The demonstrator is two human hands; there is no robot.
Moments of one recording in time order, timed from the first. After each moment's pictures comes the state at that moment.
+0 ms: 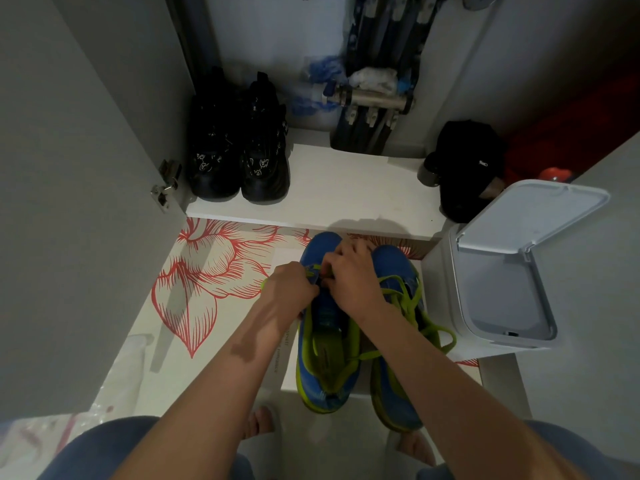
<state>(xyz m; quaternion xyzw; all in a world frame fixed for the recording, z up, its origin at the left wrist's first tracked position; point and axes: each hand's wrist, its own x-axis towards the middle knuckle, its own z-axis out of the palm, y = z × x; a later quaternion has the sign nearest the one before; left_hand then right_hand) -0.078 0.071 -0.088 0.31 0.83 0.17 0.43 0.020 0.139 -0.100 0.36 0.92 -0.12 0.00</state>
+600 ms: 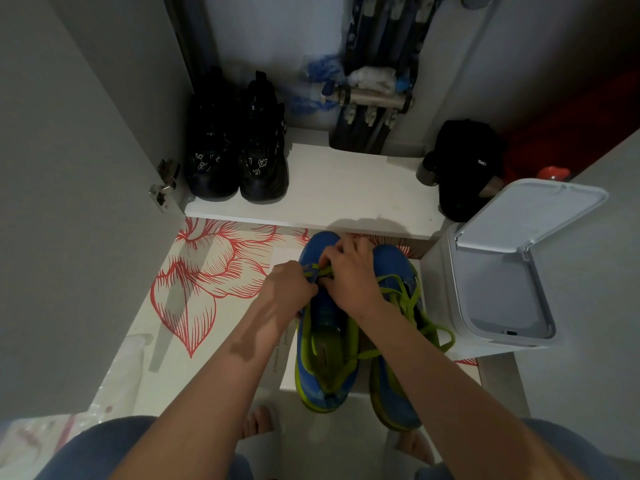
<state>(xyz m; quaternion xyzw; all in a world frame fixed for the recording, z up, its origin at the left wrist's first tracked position) -0.079 0.071 -0.087 0.32 0.83 0.17 0.42 0.021 0.139 -0.098 0.38 0.92 -0.13 -0.03</state>
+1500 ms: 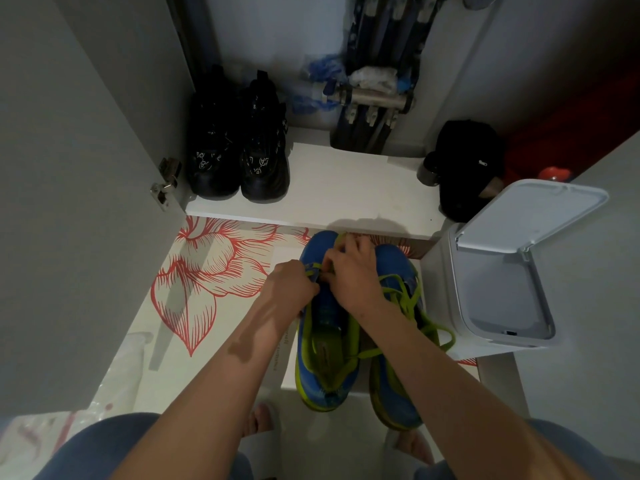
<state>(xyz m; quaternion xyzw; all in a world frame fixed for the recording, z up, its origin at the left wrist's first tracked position) -0.078 0.072 -0.088 0.32 0.83 0.16 0.42 0.019 0.141 -0.106 0.39 0.91 -0.12 -0.03</state>
